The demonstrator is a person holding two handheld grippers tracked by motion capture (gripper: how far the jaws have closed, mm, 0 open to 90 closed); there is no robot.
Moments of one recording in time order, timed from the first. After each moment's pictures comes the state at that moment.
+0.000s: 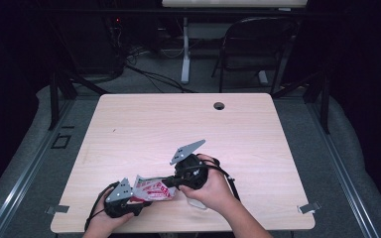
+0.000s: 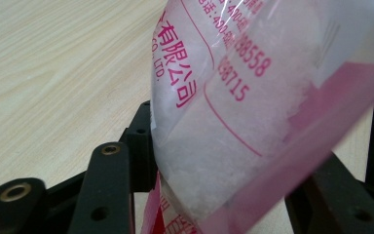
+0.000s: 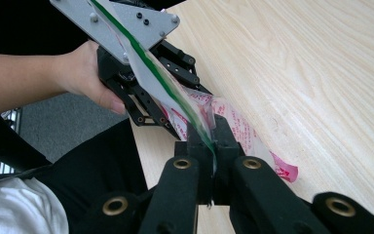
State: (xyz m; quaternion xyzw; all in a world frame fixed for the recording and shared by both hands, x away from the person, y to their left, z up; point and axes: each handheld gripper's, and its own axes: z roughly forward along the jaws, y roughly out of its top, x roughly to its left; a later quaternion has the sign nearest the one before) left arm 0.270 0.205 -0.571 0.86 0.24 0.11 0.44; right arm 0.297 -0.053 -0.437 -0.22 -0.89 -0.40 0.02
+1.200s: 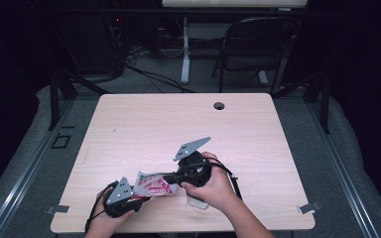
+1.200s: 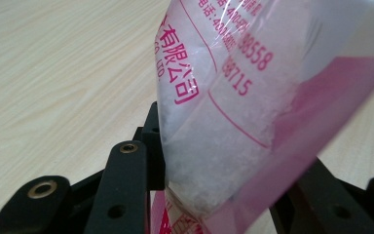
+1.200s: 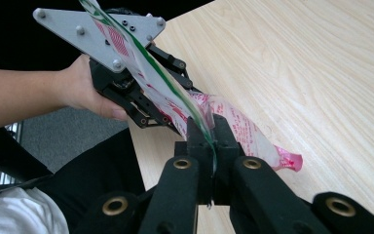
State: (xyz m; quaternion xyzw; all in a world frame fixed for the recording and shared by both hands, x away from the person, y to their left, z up) left arm 0.265 0.201 -0.560 0.85 0.25 0.16 0.44; right arm 0.299 -0.060 -0.431 -0.22 -0.88 -0.42 0.01
